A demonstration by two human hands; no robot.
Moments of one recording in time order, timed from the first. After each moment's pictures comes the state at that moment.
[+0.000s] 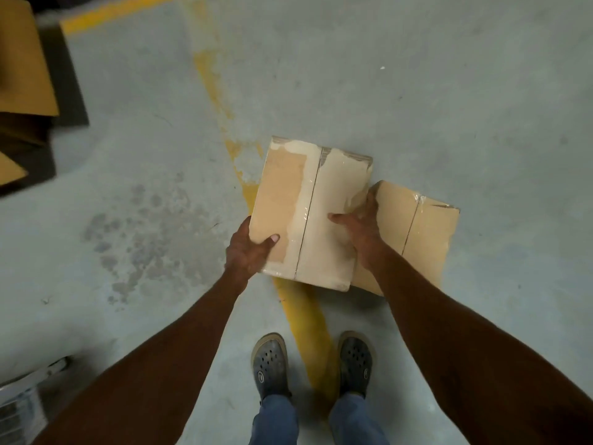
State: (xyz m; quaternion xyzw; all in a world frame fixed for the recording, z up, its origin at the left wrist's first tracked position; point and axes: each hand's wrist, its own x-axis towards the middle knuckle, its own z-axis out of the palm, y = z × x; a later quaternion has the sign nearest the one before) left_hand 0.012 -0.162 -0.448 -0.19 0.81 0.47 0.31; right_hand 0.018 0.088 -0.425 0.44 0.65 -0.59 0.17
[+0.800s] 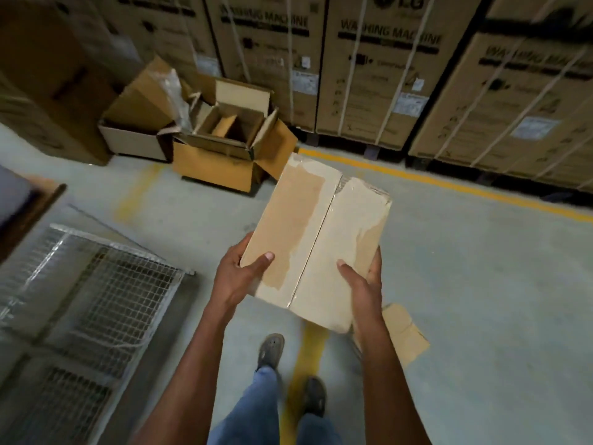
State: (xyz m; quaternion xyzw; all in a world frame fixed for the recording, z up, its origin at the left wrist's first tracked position) left_hand 0.270 -0.276 0.195 -0.29 0.71 0.64 -0.05; right_hand 0.187 -0.052 0.172 0.13 0.68 -0.71 0.17
